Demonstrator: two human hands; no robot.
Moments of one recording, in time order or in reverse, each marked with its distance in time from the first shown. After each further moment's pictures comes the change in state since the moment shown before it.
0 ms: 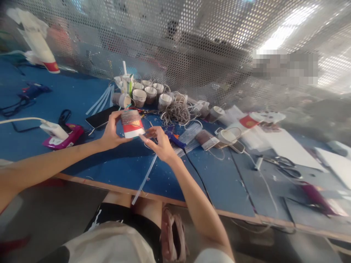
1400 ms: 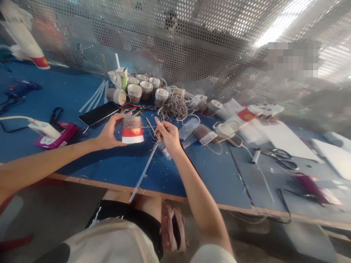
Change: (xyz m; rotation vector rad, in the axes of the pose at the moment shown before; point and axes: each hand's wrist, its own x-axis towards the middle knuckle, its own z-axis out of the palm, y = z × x) left_hand -0.003 0.004 -0.002 -0.196 -0.246 -0.051; right_hand 0.006 0.007 -0.015 0.444 0.248 0.224
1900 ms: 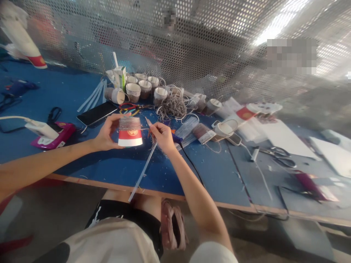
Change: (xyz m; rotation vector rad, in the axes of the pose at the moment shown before) left_hand -0.001 0.005 0.003 -0.198 -0.009 0.056; right_hand 0.000 0.009 0.008 -0.172 -0.050 -0.051
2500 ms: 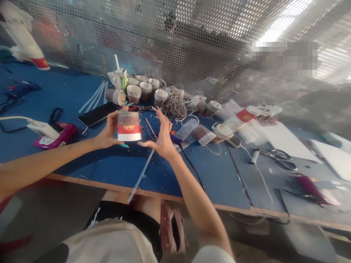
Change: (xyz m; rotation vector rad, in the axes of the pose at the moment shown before) left_hand 0.002 -0.012 -0.004 0.008 -0.020 -0.003; right_hand -0.007 0.007 -0.012 -0.645 0.001 -0.590
